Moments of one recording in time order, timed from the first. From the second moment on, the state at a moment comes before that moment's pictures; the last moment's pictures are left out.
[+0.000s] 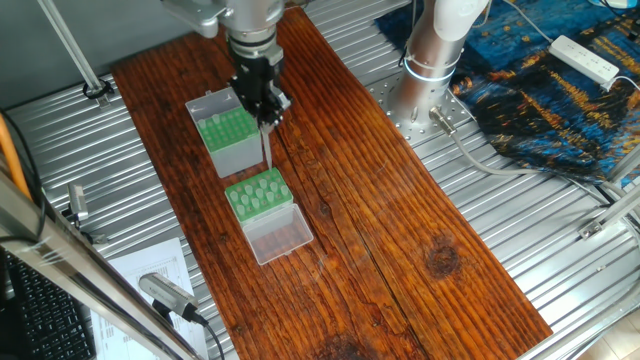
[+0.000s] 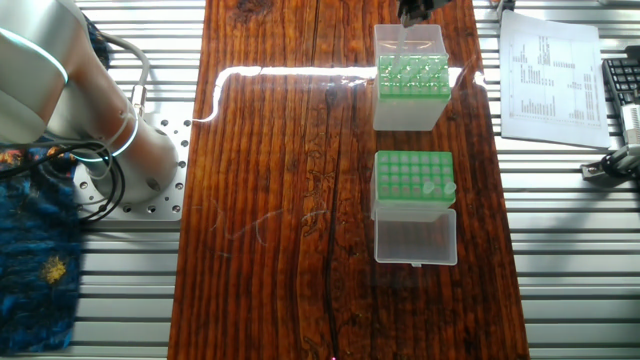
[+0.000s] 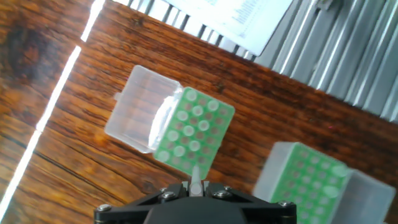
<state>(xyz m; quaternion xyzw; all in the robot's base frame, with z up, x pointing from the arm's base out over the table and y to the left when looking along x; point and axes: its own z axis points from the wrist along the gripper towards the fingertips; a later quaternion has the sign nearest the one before) 0.477 0.098 0.307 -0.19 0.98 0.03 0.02</state>
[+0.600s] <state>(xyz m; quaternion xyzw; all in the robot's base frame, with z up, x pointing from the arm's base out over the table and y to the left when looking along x) 0.471 0.108 0.294 -0.17 0.98 0.00 0.02</state>
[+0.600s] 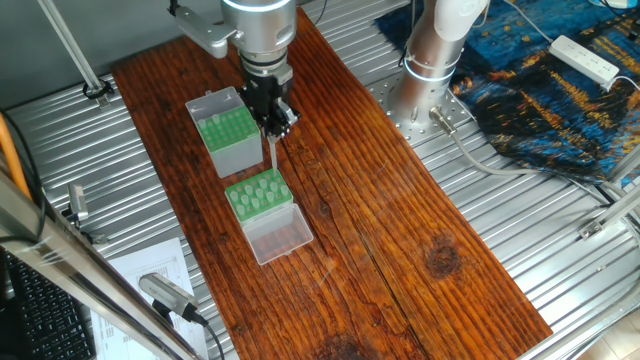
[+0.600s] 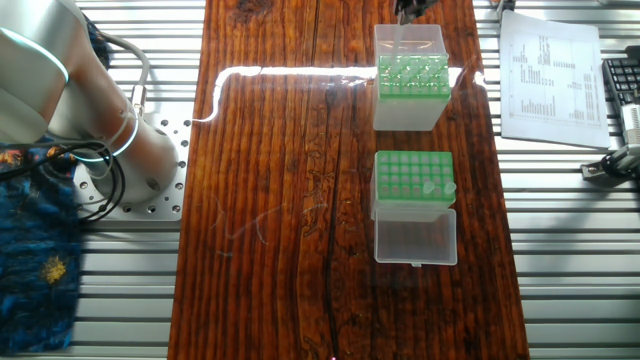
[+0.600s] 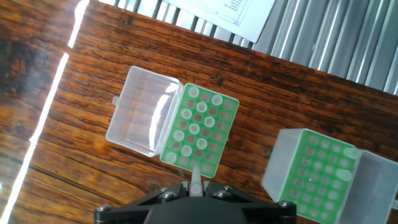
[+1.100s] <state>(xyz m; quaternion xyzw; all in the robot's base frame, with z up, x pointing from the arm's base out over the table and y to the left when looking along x) 0.470 0.113 0.284 -0.17 0.99 0.00 0.02</state>
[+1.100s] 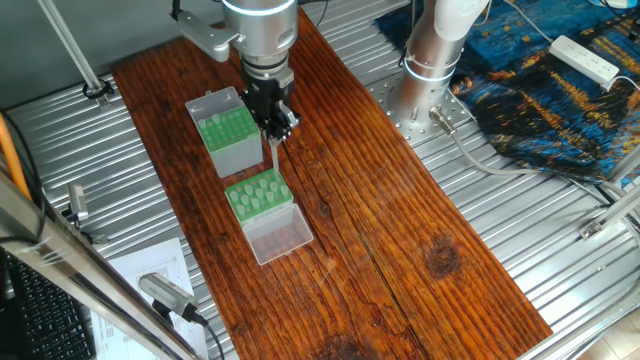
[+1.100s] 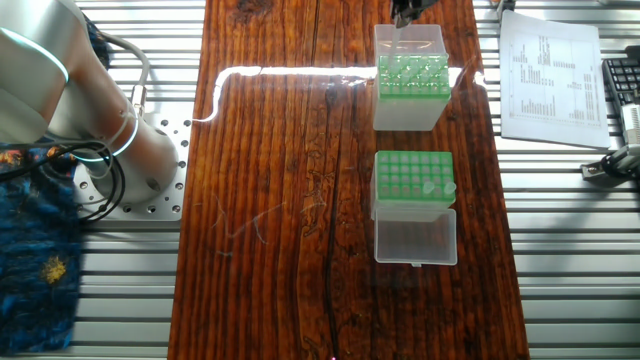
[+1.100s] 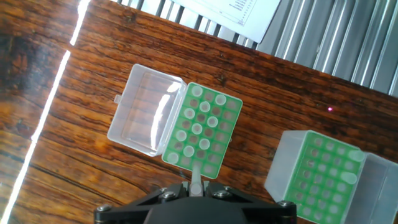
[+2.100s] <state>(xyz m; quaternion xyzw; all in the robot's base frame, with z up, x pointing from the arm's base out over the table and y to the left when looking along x) 0.470 0.110 0.271 -0.17 0.98 0.00 0.02</state>
